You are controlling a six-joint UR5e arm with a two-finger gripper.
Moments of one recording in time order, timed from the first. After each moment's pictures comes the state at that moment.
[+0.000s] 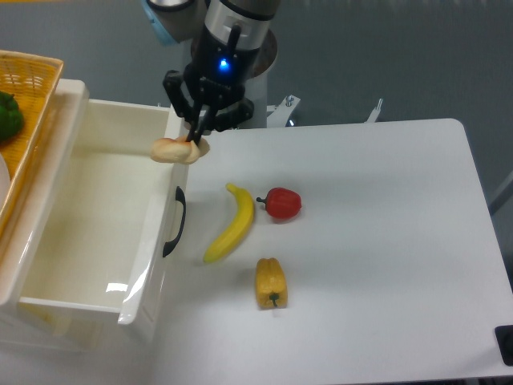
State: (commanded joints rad) arm 2.42 -1.55 -1.51 -1.52 1.04 0.52
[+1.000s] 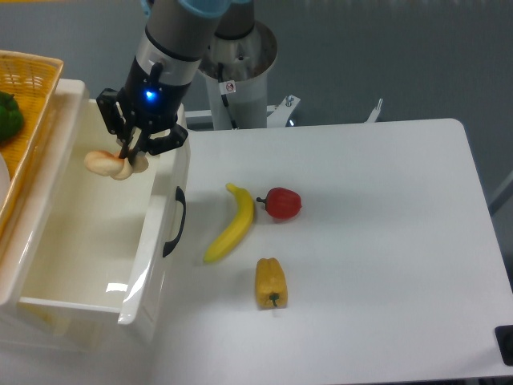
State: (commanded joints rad) arm 2.27 -1.62 -1.51 -1.47 1.04 0.52
